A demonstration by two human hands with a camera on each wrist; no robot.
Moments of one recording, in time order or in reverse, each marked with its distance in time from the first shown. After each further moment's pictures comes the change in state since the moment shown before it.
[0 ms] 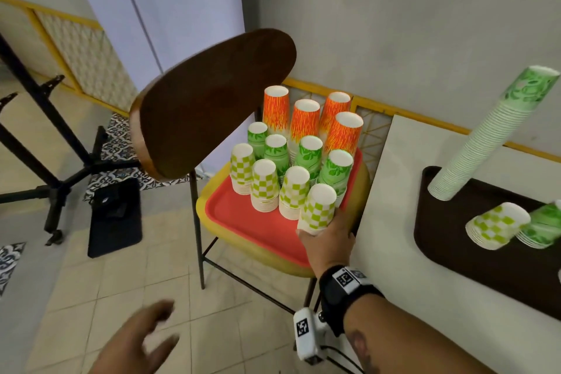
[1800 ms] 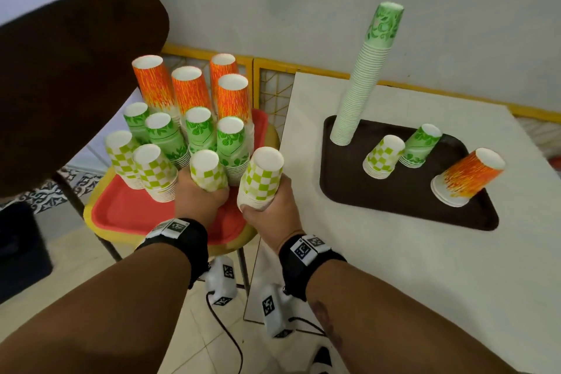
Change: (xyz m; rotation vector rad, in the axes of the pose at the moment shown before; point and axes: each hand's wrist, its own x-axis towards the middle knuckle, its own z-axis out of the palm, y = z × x) left_hand 0.174 0.201 0.182 -0.272 0.072 0.138; right_hand 0.003 0.040 -0.080 0.407 -0.065 -0.031
